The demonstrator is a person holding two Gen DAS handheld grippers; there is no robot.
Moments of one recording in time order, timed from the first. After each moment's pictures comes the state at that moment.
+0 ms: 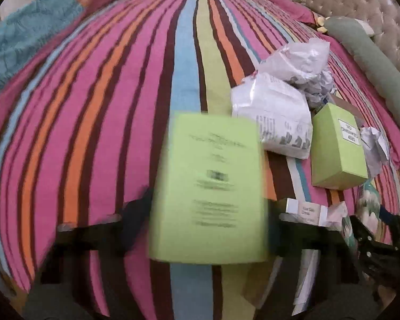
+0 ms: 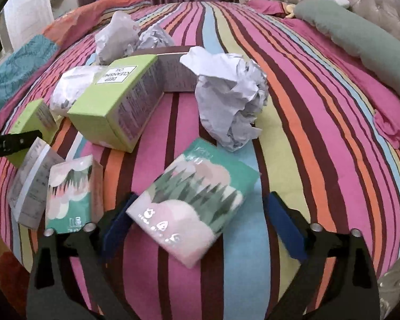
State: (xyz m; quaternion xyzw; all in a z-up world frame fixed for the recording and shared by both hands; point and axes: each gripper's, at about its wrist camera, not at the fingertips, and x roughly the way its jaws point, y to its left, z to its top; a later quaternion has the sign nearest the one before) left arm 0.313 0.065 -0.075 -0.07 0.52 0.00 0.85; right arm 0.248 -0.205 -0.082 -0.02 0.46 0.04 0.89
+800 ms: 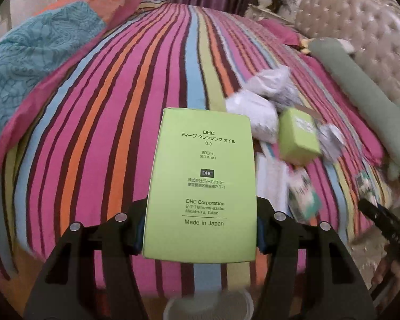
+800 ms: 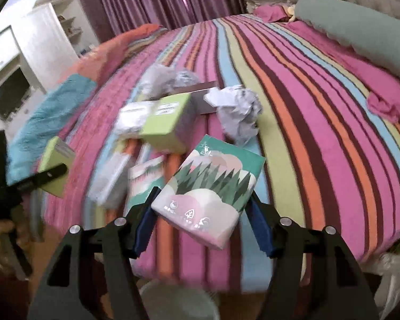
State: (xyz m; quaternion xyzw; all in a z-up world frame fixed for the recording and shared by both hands) left arm 0.201 0.086 -0.011 -0.09 0.46 -0.03 0.88; right arm 0.177 -0.235 -0.017 0.10 0.42 0.13 0.89
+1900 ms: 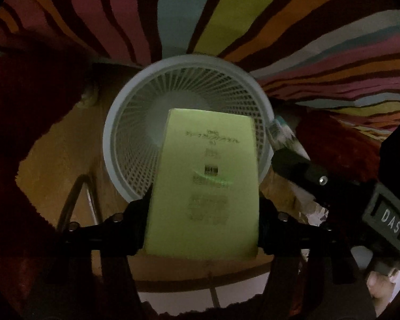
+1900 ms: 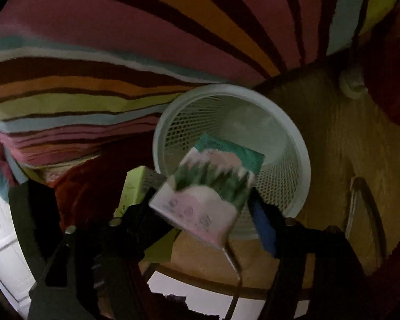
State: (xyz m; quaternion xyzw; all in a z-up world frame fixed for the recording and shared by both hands) left arm 0.055 0.016 -0.277 -0.18 0.79 -0.02 0.59; right arm 0.082 -0.163 -0.276 0.29 0.75 0.10 0.59
